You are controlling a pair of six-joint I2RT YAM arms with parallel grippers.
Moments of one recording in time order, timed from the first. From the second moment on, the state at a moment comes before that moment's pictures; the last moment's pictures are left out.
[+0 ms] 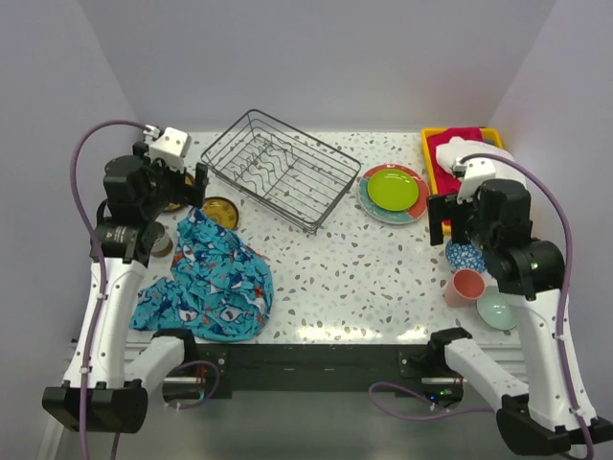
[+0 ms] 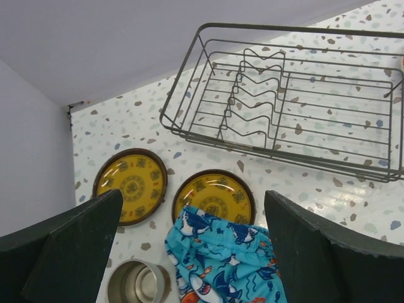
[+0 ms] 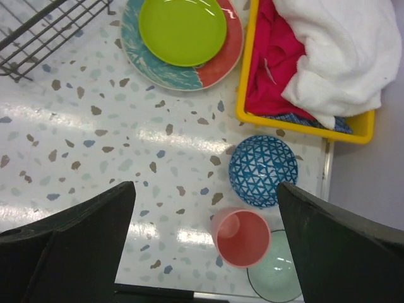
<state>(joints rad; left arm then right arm) -0.02 0.97 1.13 -0.44 0.19 0.23 0.20 0.90 1.34 -1.06 0.17 -0.08</state>
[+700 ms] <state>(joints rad) -0.02 1.11 1.10 -0.56 0.32 0.31 0.29 1.33 1.26 -0.66 -0.48 -0.23</state>
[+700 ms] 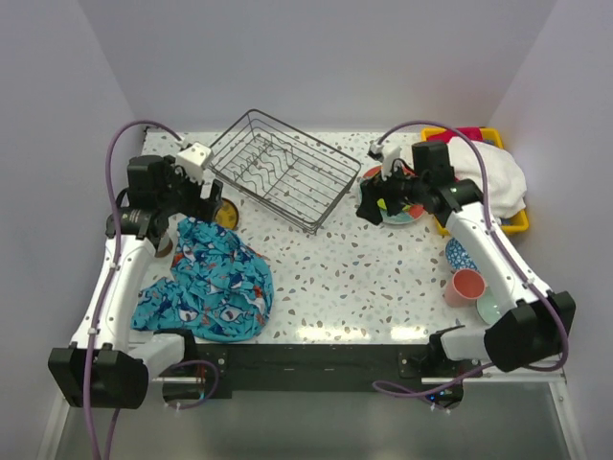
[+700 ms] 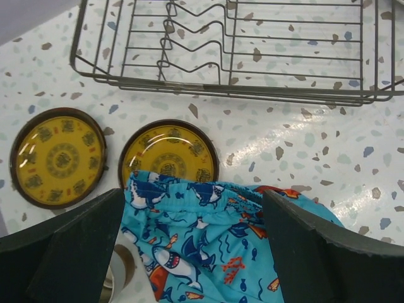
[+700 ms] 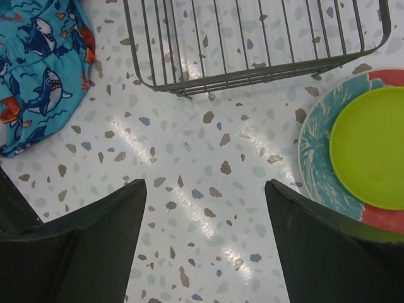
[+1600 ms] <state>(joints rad) -0.02 1.34 0.96 -0.42 0.49 0.19 0.32 2.18 1.91 -0.44 -0.09 -0.21</state>
